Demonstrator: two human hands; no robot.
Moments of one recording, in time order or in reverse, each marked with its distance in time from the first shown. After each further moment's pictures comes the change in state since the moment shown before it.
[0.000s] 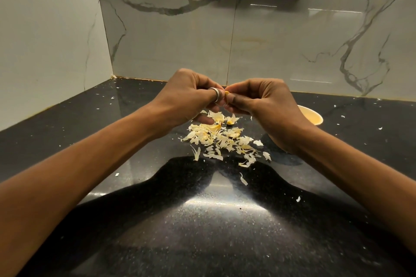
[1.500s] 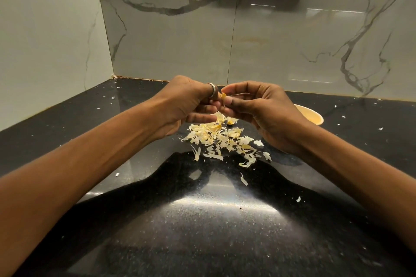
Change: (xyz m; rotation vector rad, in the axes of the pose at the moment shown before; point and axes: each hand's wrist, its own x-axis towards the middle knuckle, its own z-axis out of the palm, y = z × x) left_hand 0.001 0.007 0.003 -0.317 0.005 -0.301; right_hand -0.002 -0.004 0.003 0.360 -0.053 0.199
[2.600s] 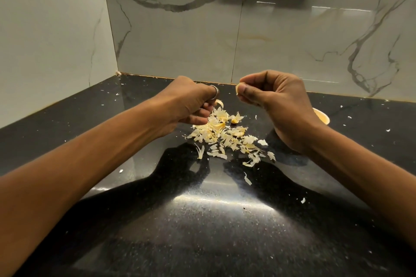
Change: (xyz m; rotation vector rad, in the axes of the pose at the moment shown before) left_hand 0.005 -0.004 -0.003 0.213 0.110 -0.037; right_hand 0.003 0.001 -0.008 -0.296 0.160 -0.239
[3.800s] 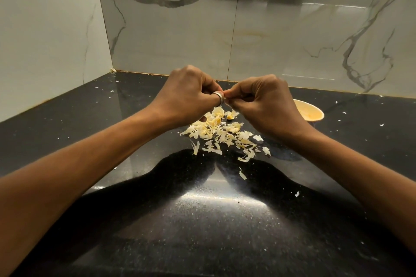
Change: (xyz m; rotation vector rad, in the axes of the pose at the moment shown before) left_hand 0.000 -0.010 0.004 0.489 0.091 0.599; right_hand 0.000 0.010 0.004 -0.607 -0.060 -0.355
